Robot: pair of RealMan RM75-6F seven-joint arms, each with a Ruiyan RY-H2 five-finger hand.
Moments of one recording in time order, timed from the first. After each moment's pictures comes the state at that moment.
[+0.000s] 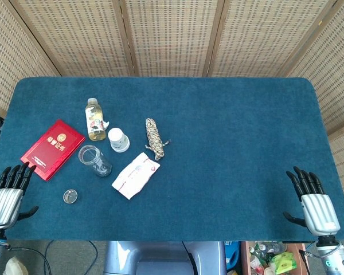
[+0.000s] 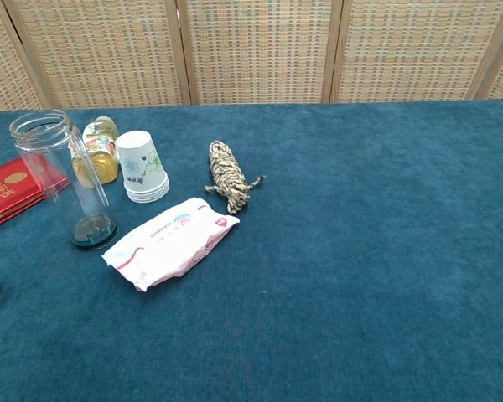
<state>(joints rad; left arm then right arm) -0.09 -1.16 0.00 -1.66 1.49 1.44 0.27 0.08 -1.14 0.02 -1.65 -1.55 1.46 -0.06</state>
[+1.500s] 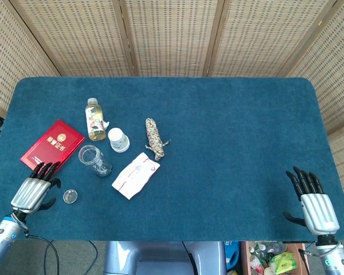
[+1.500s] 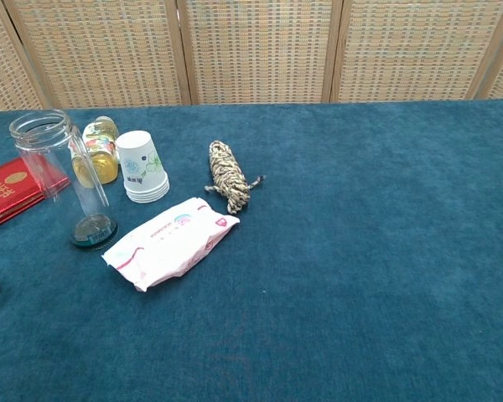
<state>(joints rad) -0.28 -1.21 0.02 -1.49 1.51 1.14 0.18 0.09 -1.15 0.02 -1.65 -1.54 1.44 -0.07</state>
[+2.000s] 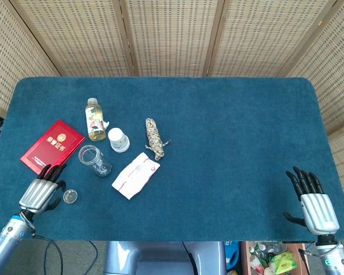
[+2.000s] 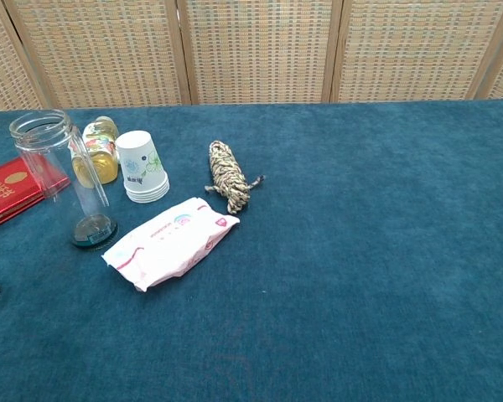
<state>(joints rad) -0.30 -1.26 0.04 -1.45 1.48 1.11 0.21 0.09 -1.15 0.02 -1.65 -1.54 1.44 -0.07</state>
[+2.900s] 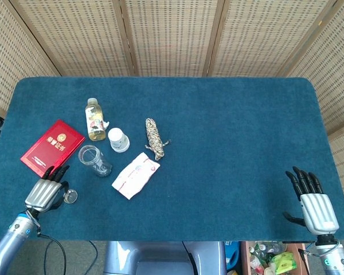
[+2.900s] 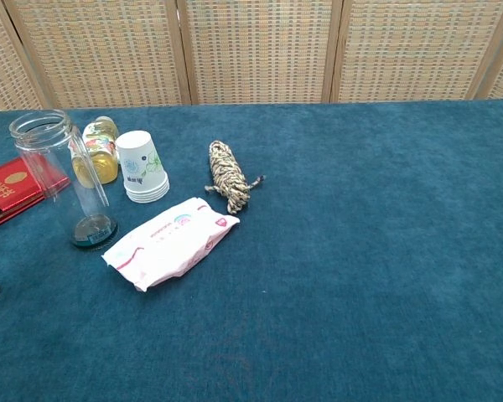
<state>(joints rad) -0.33 -1.33 0.04 -1.37 1.44 1.07 0.22 0.09 -1.15 0.02 -1.65 -1.54 1.44 -0.07</state>
